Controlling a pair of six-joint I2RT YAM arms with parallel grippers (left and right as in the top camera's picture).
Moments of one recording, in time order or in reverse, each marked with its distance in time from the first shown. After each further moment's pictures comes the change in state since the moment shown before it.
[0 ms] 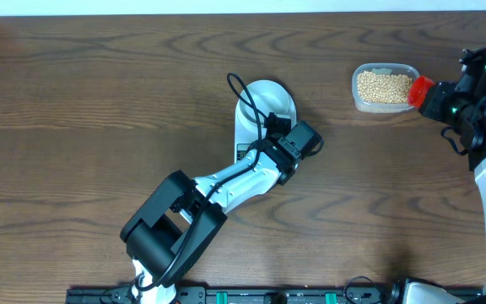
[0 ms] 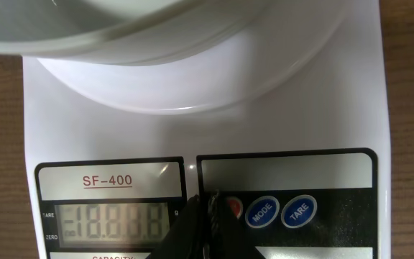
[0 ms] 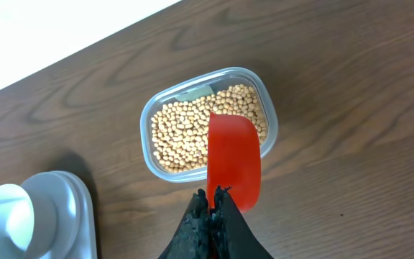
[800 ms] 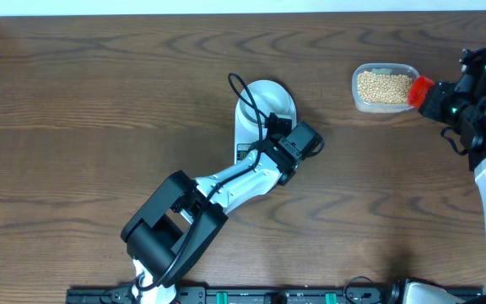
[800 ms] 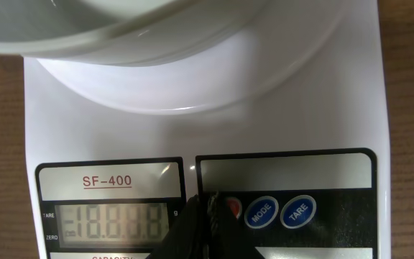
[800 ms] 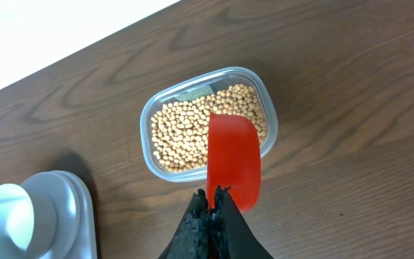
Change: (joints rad) left arm -0.005 0.002 0.000 0.004 -0.009 0.001; right arm 0.000 0.000 0.000 0.000 0.000 0.000
